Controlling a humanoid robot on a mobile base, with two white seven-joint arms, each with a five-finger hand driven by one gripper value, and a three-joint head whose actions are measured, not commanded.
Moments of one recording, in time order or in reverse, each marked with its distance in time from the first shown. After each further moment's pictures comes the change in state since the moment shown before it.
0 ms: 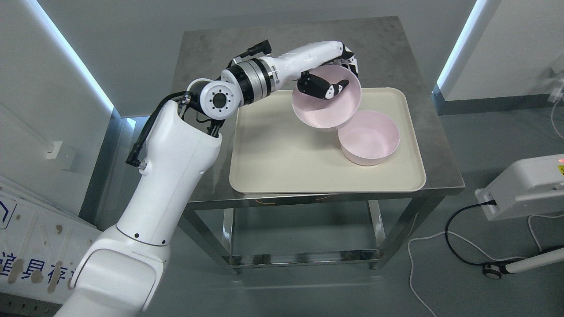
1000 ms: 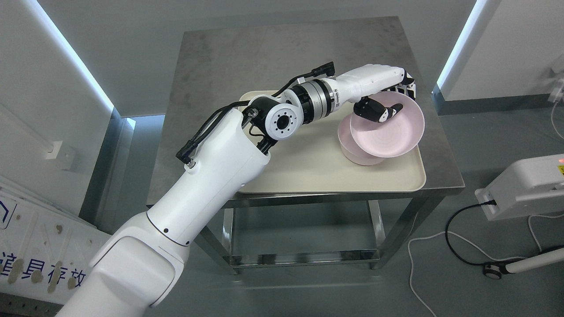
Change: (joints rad) left arm -0.068 -0.057 -0.249 0.062 0.051 0.029 0.172; right arm 0.000 0.000 0.000 0.000 0.000 0.000 0.000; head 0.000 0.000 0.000
